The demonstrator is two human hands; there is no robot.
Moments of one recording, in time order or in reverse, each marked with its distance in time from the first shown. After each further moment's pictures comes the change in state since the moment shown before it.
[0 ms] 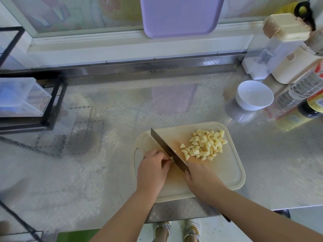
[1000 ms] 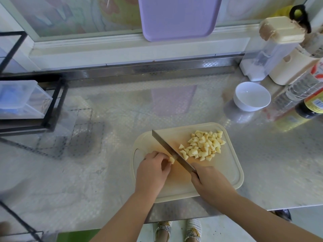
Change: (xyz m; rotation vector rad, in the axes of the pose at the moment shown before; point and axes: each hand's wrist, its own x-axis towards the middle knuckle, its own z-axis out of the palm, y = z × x) left_hand -0.004 -0.001 -0.001 0.011 0.003 0.049; right_hand -0.015 0.019 -0.007 -0.033 0.056 -0.057
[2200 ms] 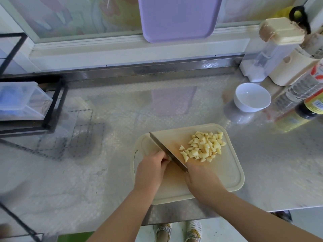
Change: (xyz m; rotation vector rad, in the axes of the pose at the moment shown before) left_hand 0.010 -0.004 -0.004 -0.009 -0.034 0.059; right_hand 0.014 -0.019 0.004 -0.052 -0.051 0.083
